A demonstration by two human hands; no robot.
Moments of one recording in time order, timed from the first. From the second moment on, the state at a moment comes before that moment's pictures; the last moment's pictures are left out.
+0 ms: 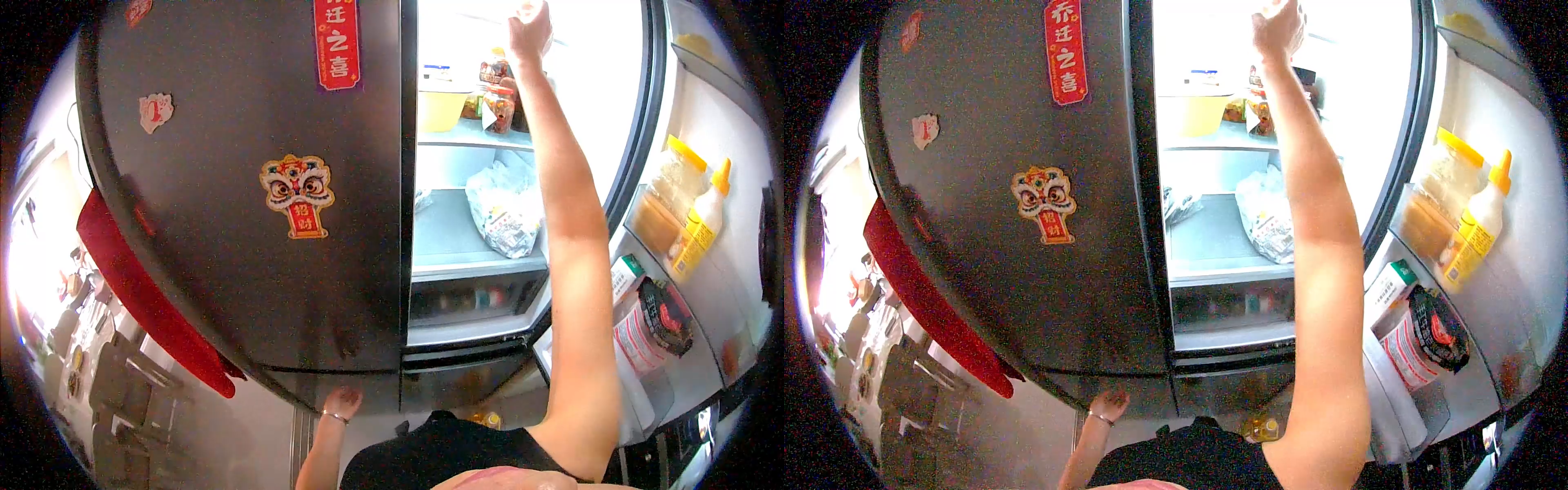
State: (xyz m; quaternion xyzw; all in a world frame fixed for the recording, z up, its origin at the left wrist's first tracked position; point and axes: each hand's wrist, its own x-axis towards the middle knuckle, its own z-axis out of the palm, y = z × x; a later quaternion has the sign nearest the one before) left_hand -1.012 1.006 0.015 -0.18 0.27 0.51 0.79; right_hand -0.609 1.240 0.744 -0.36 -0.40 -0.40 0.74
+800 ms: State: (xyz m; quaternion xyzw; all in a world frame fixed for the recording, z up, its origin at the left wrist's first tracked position) left_hand -1.023 0.971 0.055 -0.18 0.28 0.54 0.78; right_hand -0.501 1.184 0.858 -0.12 -0.50 -0.01 0.86
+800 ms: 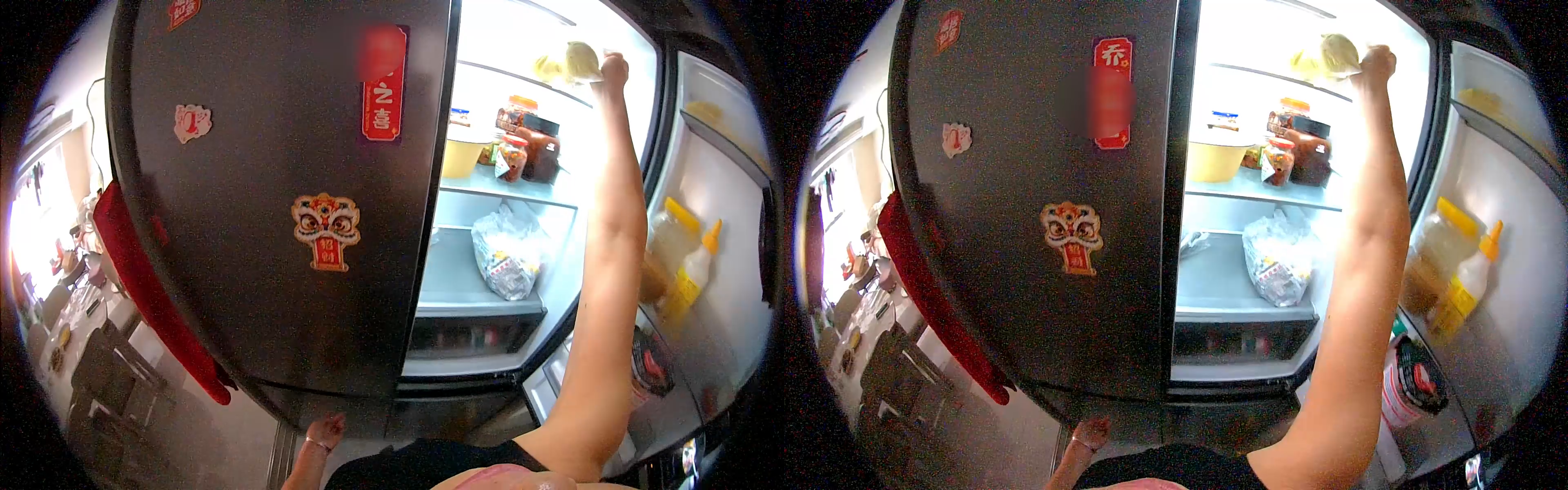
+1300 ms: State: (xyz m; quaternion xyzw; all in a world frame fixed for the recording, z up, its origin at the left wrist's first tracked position) left_hand -0.984 0.883 0.385 0.63 0.24 0.56 0.48; right_hand -0.733 0.919 0.468 -0.08 -0.49 0.51 0.70
